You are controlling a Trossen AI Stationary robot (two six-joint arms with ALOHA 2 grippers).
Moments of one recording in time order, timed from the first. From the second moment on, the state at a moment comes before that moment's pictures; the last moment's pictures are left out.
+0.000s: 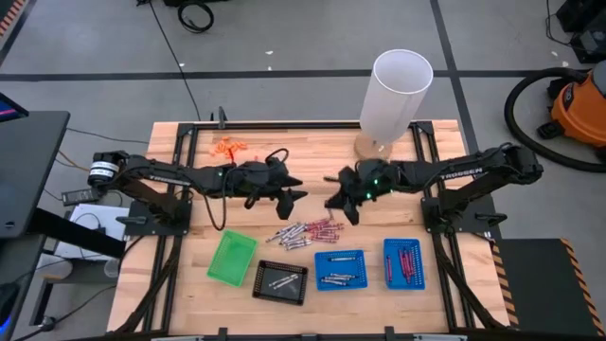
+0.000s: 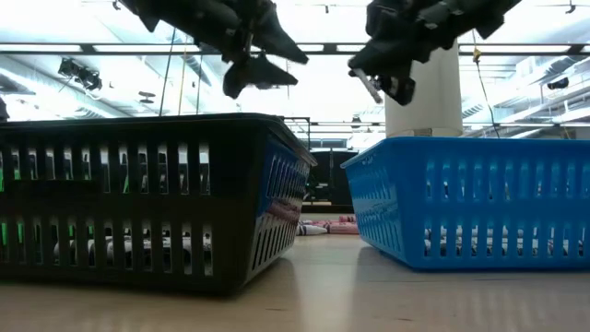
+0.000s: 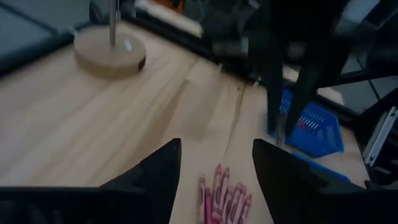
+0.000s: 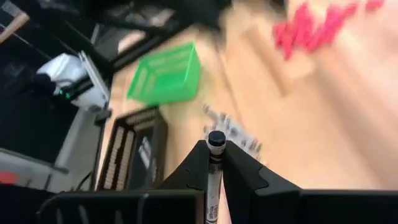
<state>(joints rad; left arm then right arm) 0.02 1.39 0.90 0.12 -0.15 -0.41 0.00 1.28 0.80 -0.05 -0.17 0.50</state>
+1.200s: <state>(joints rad) -0.28 1.16 0.71 0.09 -0.10 -0.44 0.43 1.80 1.26 -0.68 0.03 0.86</state>
